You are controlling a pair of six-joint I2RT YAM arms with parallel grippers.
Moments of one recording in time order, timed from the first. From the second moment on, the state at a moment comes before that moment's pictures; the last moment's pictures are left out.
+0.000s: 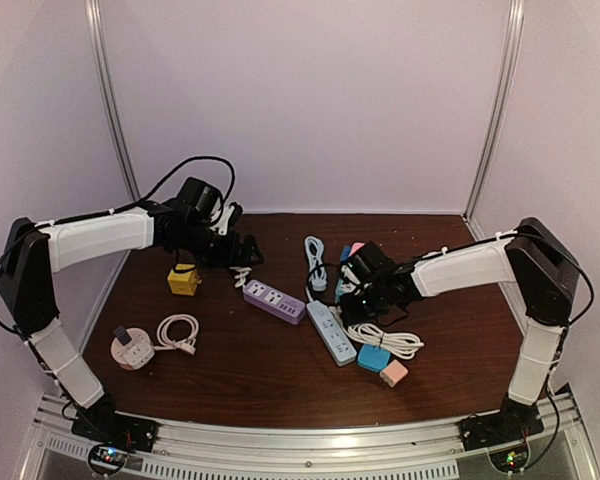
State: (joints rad) left arm -0.55 1.67 1.27 -0.47 0.23 -0.37; right arm 0.77 1.86 1.10 -0.25 0.02 0.42
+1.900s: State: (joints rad) left arm -0.73 2.40 2.03 -0.33 0.44 -0.60; right arm 0.36 1.85 0.99 0.36 -0.60 0.92
